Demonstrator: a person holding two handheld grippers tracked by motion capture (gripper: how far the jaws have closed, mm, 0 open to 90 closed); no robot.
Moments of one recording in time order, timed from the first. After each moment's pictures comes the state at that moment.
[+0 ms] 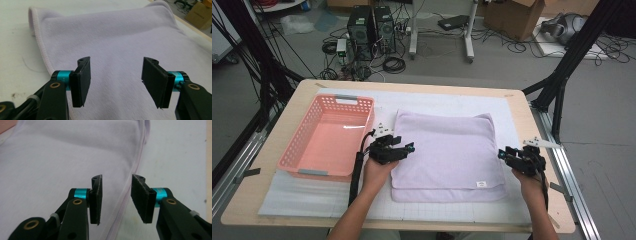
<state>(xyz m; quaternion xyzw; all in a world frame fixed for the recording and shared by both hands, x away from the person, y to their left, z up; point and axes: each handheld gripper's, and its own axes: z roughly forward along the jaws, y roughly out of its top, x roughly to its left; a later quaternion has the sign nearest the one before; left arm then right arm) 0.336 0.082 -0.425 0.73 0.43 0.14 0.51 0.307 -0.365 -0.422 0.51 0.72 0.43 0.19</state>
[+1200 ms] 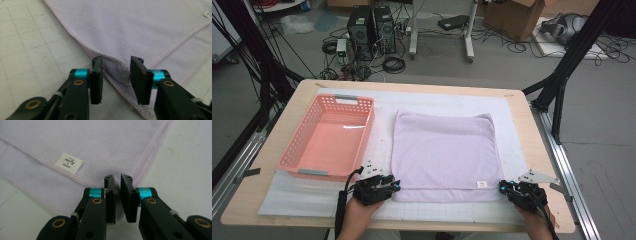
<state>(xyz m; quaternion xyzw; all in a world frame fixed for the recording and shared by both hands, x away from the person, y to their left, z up) 0.247 0.108 -0.453 0.77 0.43 0.12 0.44 0.233 -0.353 -0.446 0.46 0.79 0.36 0.19</state>
